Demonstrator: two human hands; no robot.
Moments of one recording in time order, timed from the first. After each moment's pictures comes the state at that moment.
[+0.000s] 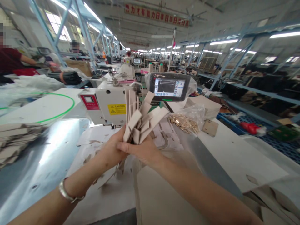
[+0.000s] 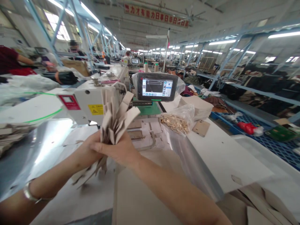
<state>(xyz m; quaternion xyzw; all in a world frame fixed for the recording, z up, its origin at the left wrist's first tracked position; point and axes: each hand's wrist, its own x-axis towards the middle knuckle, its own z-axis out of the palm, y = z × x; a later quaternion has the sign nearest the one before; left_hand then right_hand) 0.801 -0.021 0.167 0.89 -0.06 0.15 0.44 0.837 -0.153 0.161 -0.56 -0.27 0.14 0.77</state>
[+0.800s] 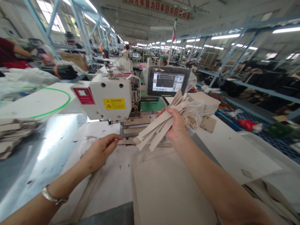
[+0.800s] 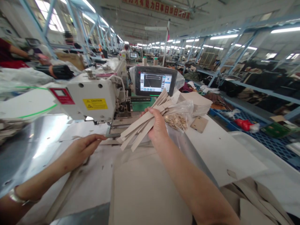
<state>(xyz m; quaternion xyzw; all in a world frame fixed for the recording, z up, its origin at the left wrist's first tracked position) 0.780 0.017 0.126 0.93 0.04 0.05 0.36 0.921 -0.216 0.172 -0.42 -0.01 0.07 0.91</state>
